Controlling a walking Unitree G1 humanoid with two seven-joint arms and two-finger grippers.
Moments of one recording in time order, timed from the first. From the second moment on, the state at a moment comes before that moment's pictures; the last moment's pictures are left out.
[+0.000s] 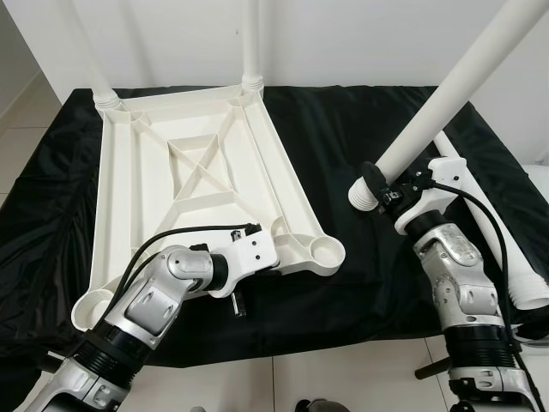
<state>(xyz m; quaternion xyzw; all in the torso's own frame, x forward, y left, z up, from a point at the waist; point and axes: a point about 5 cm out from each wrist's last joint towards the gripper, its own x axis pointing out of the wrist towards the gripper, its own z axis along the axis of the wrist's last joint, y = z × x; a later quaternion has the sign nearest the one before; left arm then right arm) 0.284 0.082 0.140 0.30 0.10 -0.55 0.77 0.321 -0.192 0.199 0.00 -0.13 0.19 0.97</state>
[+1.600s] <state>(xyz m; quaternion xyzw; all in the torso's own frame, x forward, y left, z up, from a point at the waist) 0.267 0.068 0.137 0.34 0.07 -0.57 0.74 0.266 -0.179 0.177 0.00 -0.02 0.50 0.86</state>
